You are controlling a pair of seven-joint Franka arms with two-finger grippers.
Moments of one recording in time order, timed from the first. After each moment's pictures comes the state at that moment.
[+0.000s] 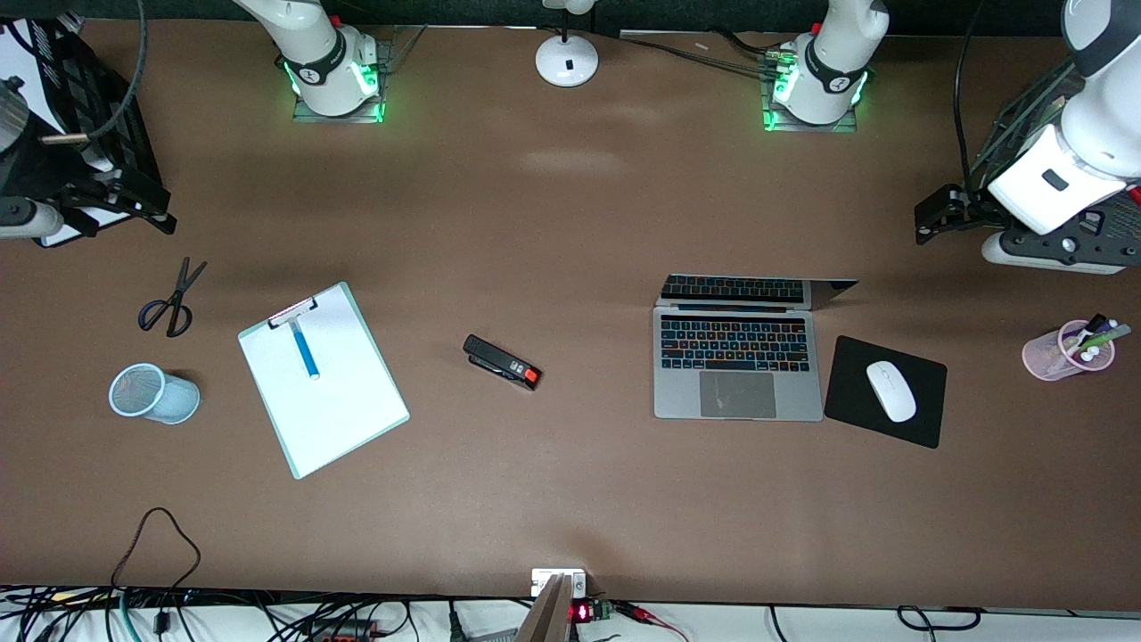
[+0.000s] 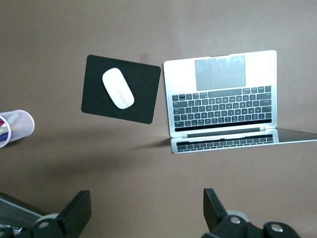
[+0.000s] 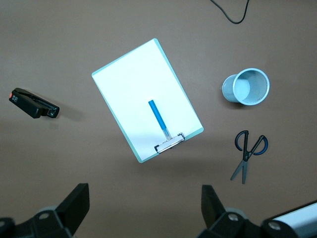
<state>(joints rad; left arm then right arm) -0.01 0.01 -0.07 -1.69 0.02 1.65 0.01 0.09 -0.02 -0.06 -1.67 0.02 1.70 -0.01</state>
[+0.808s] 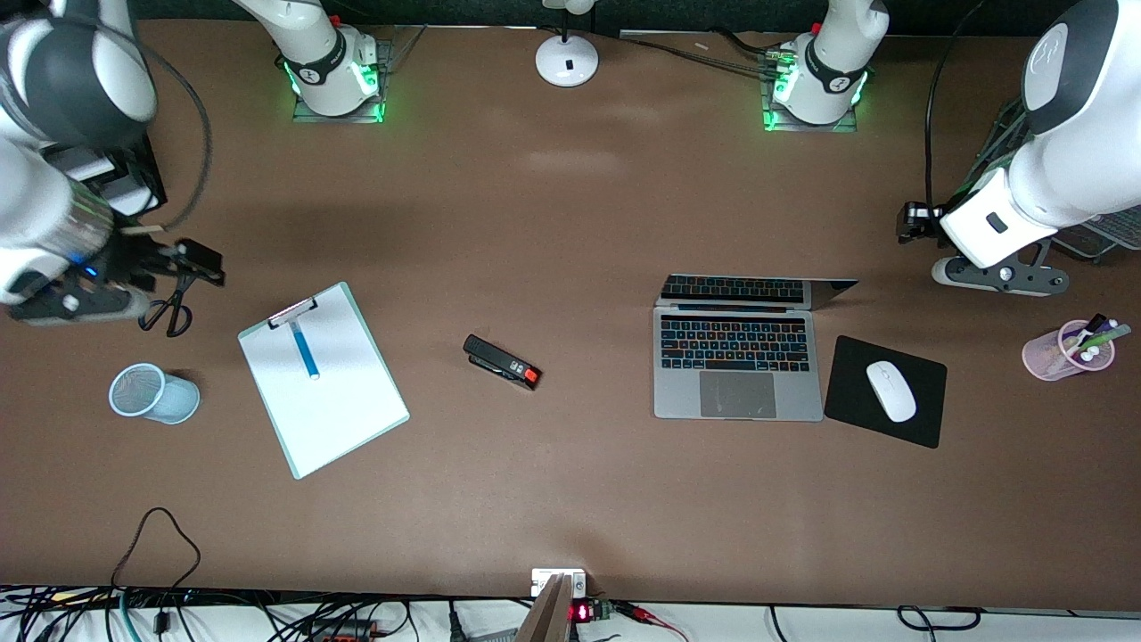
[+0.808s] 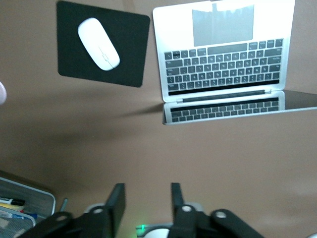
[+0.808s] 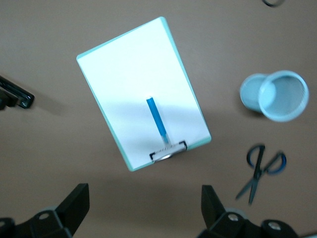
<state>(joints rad) -0.02 0.09 -0.08 -1.68 -0.01 1.52 0.01 0.10 0.20 -0.06 -1.69 0.02 1.84 -0.14</state>
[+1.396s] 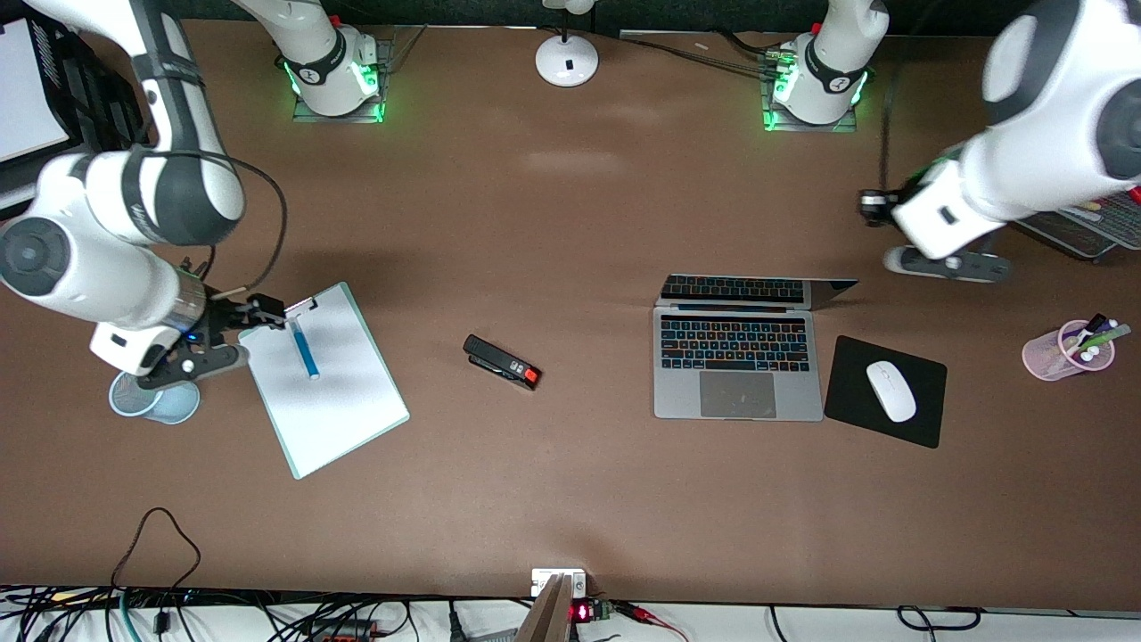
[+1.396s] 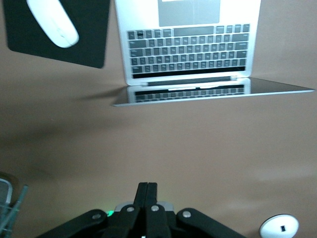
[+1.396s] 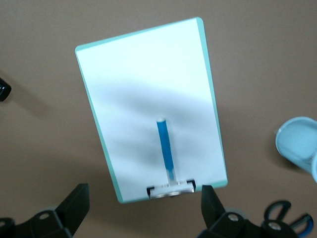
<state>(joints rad) -0.02 0.08 -0.20 -1.72 -0.09 1.50 -0.15 0.13 0.36 -0.05 -1.71 0.02 2.01 -0.24</state>
